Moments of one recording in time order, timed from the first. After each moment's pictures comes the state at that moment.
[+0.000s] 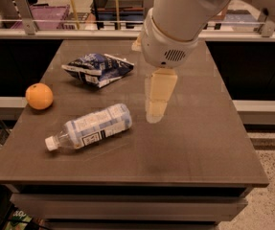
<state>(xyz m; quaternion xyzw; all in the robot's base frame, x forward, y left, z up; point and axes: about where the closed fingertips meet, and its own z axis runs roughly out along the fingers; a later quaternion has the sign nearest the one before) 0.484 -0.019 0.949 -0.75 0.63 0.01 0.20</state>
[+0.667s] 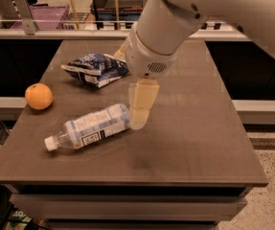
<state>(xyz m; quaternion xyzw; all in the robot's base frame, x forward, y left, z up) 0.485 0.020 0.927 -0.77 0.59 0.04 0.22</state>
